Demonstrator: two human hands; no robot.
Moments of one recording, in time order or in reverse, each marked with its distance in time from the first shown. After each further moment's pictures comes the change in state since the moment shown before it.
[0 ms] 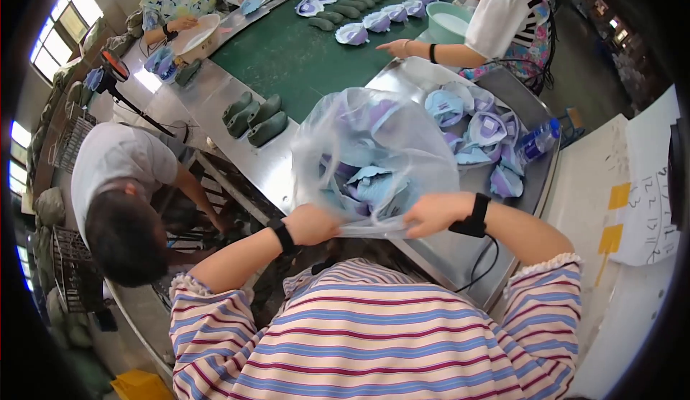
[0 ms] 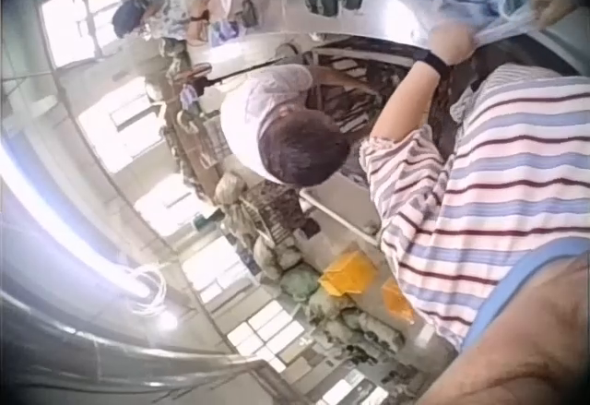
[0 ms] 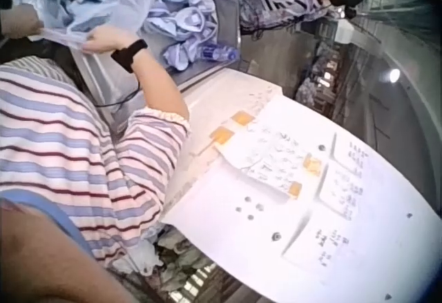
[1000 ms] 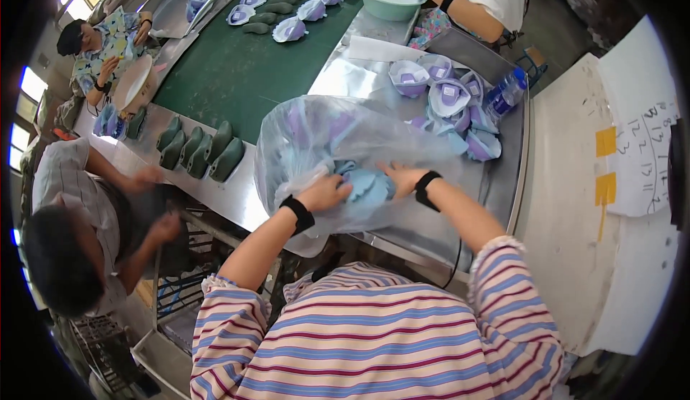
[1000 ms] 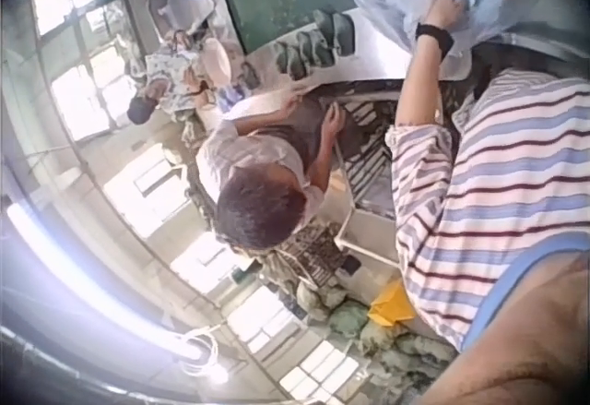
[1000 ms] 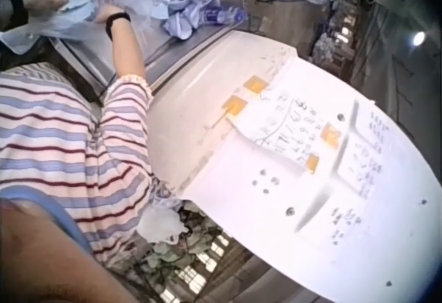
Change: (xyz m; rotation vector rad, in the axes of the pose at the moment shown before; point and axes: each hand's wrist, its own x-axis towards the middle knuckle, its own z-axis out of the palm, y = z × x) left_hand 0.137 -0.034 -0.014 -0.573 -0.001 -0.061; right_hand 0.062 0.117 0.072 0.241 0.343 0.534
